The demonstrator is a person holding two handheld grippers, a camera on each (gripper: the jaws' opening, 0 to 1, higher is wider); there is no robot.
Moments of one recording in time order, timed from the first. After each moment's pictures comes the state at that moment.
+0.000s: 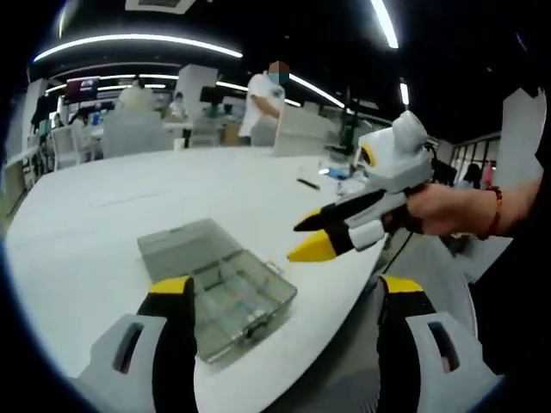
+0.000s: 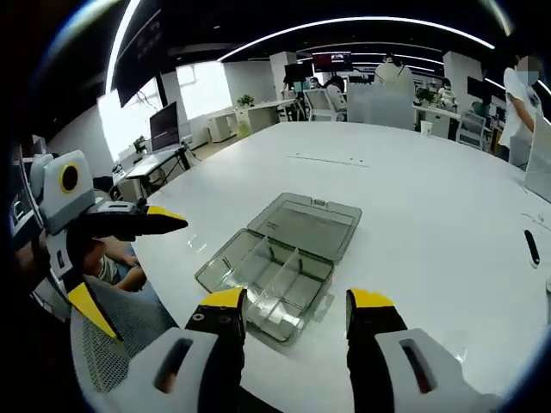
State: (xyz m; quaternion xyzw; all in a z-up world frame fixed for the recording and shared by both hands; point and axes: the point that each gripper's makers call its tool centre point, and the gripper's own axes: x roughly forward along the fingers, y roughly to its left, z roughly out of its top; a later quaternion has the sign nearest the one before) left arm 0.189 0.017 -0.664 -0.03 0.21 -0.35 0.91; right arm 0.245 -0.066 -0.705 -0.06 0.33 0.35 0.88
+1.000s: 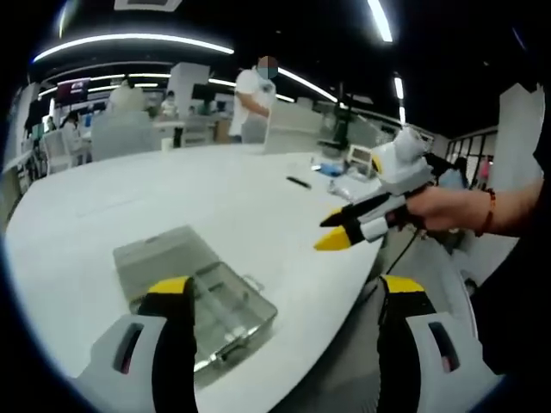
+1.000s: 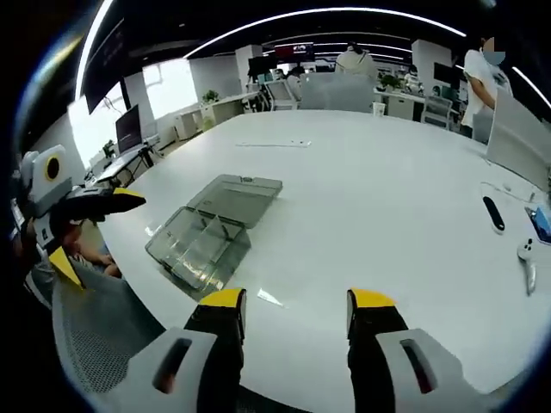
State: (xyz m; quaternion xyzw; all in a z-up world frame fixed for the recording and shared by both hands) left arm 0.200 -0.029 -0.665 -0.03 0.22 -0.36 0.91; right arm 0.261 -0.172 -0.728 -0.06 0.36 0.28 0.89
